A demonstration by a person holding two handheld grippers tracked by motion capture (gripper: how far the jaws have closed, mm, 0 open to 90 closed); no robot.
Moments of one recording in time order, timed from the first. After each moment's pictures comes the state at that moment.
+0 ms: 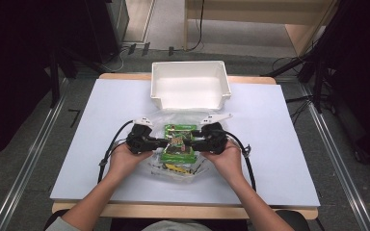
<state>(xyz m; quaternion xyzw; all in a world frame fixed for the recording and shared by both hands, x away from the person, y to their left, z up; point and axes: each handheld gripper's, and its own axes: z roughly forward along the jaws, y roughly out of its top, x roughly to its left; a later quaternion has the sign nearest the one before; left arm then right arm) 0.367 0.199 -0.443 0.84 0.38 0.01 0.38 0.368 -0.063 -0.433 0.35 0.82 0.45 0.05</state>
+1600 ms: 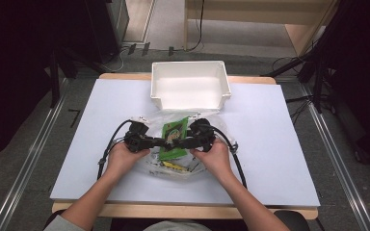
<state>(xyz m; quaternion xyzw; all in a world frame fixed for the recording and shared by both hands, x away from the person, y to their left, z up) 0.380 0.213 -0.455 0.83 0.41 -0.02 0.38 0.385 -0.029 -0.444 0.39 0.82 0.42 0.00</state>
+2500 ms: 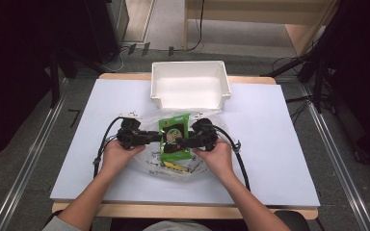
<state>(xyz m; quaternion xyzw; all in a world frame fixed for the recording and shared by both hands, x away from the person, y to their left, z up) 0.379 0.230 -0.438 0.80 0.42 -0.01 0.43 0.384 -0.038 -0.440 0.39 0.82 0.42 -0.01</state>
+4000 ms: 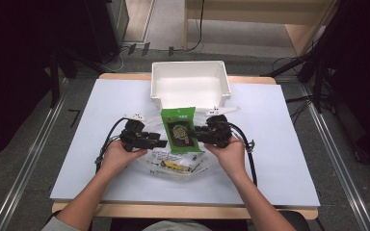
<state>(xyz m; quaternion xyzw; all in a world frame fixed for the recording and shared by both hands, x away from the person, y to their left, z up) 0.377 0.220 -0.438 0.82 0.38 -0.04 0.42 0.375 -0.074 -0.410 0.37 0.80 0.48 0.01</state>
